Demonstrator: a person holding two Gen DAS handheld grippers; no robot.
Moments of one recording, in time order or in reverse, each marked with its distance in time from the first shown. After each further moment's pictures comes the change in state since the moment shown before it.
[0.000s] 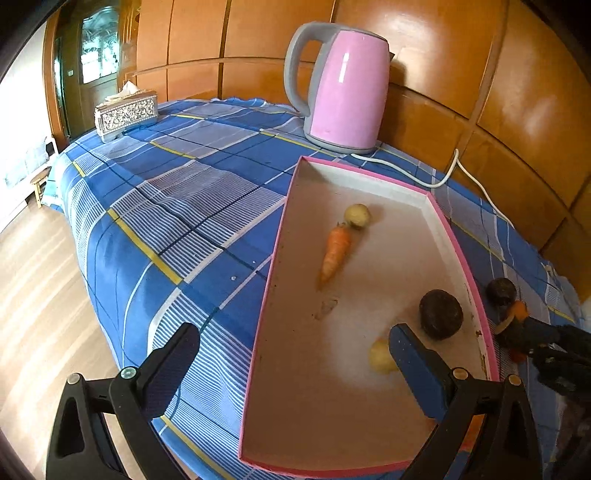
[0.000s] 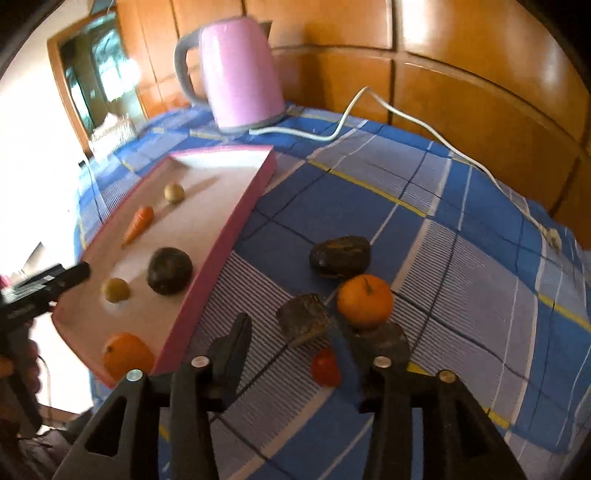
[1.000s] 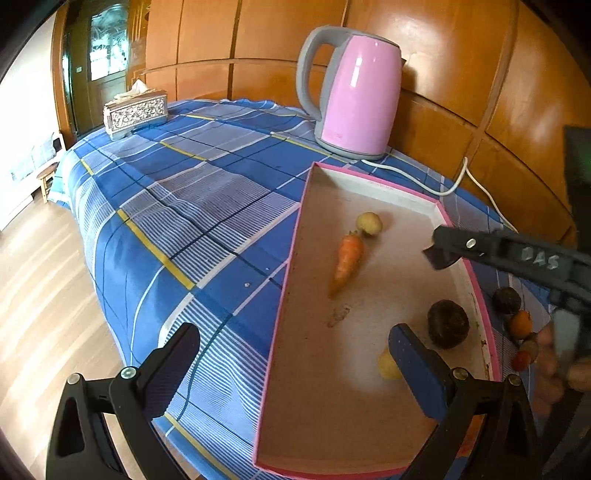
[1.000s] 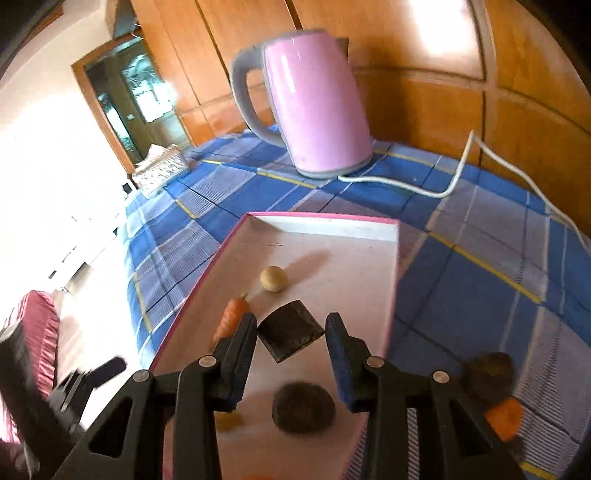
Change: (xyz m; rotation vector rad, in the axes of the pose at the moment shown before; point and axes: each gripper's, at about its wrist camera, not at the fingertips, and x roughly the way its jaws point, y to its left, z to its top) left arm -0.002 0.009 0.007 -0.028 -0.012 0.024; right arm 0.034 0.081 0.092 0.042 -0.072 0.229
